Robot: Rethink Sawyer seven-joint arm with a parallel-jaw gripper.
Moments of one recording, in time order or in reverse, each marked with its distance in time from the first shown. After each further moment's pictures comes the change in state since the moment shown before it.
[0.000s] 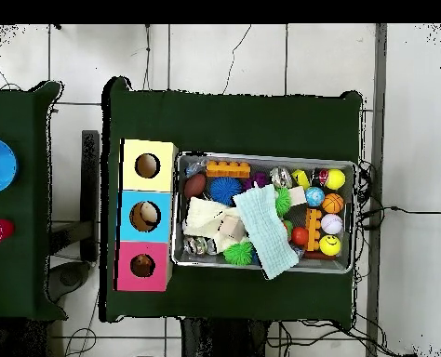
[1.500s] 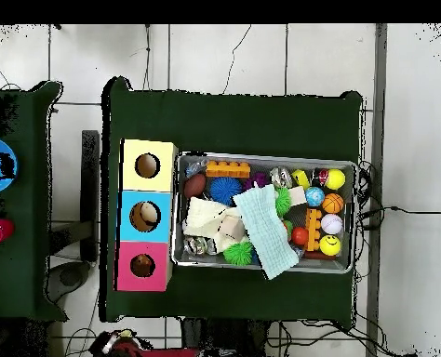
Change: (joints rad) arm -0.031 0.026 0.116 -0.114 -0.026 -0.024 0.001
